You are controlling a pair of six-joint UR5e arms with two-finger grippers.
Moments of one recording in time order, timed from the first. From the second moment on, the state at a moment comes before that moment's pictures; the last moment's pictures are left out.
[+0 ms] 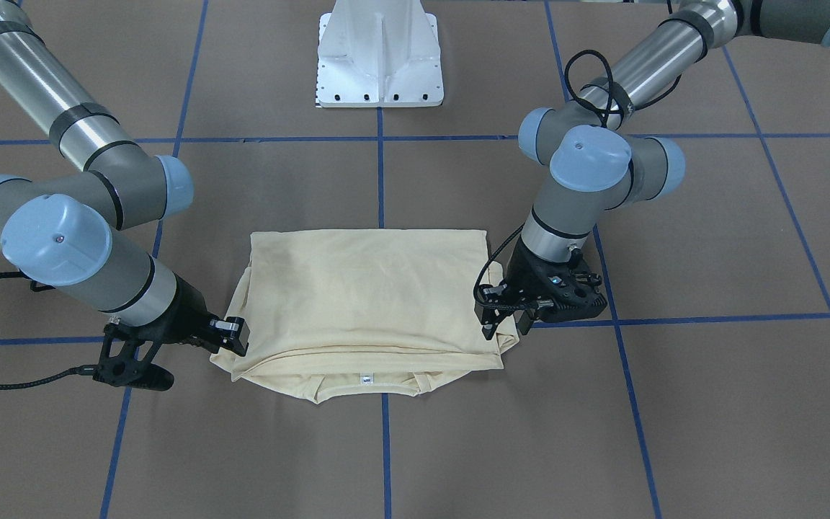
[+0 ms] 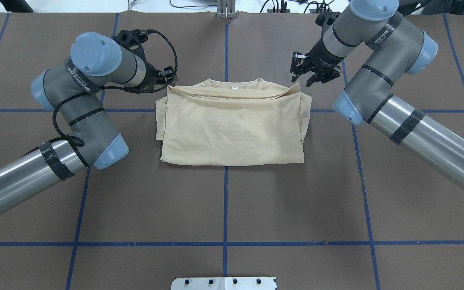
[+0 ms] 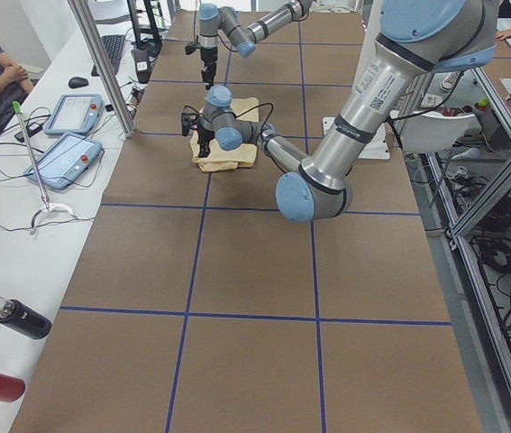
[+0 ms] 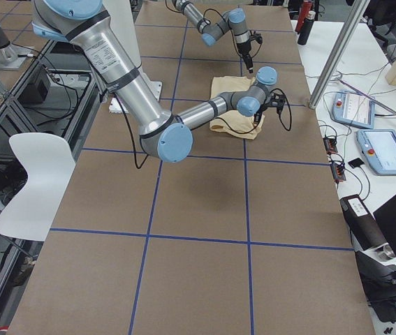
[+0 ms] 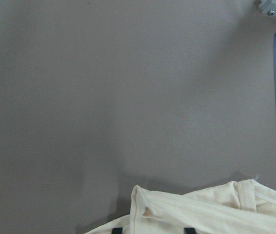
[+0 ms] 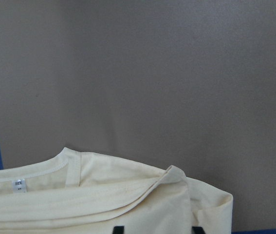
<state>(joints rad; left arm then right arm) -0.75 -2.21 -1.42 -2.10 -1.83 -1.34 0.91 -0.90 1.29 -1.12 2.25 1.20</state>
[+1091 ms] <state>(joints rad) -0.75 -2.18 -1.59 -2.00 -1.82 -1.35 0.68 -1.19 1.63 -1.13 2.15 1.36</state>
